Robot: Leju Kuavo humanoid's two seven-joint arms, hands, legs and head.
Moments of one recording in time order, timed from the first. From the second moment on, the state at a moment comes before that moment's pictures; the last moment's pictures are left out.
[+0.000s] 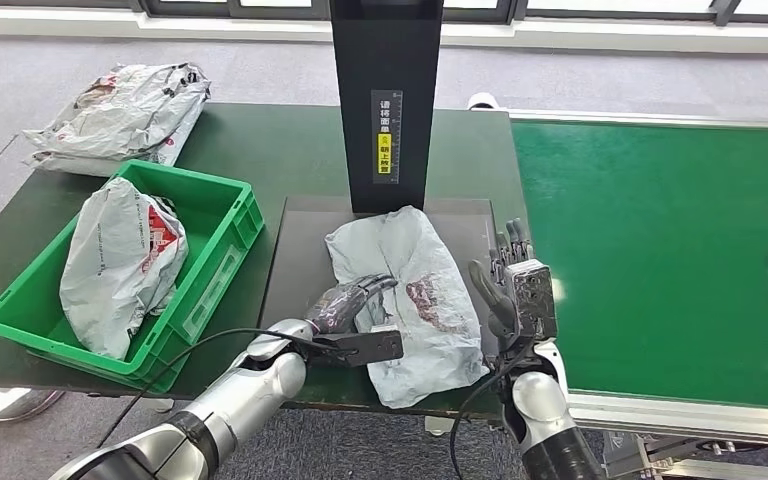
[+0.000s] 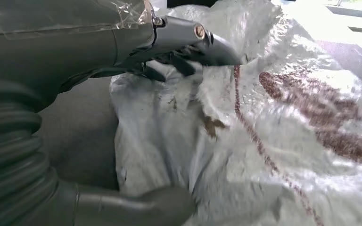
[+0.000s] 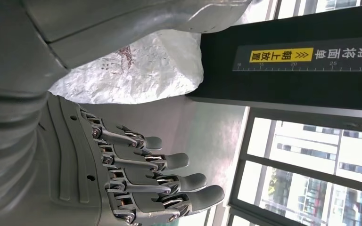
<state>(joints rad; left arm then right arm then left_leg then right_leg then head) -0.58 -0.13 -0.58 -0.56 -0.71 -0.04 -0.22 -0.23 0.09 0.31 -1.23 0.06 -0.27 -0.37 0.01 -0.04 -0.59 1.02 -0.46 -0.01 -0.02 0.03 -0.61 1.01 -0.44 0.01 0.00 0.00</state>
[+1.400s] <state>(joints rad) -0.61 0.14 -0.13 -1.05 -1.28 0.67 0.10 -0.14 0.10 0.23 -1.32 0.00 -0.33 -0.41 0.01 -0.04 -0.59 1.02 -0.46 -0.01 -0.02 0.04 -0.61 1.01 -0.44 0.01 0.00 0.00</state>
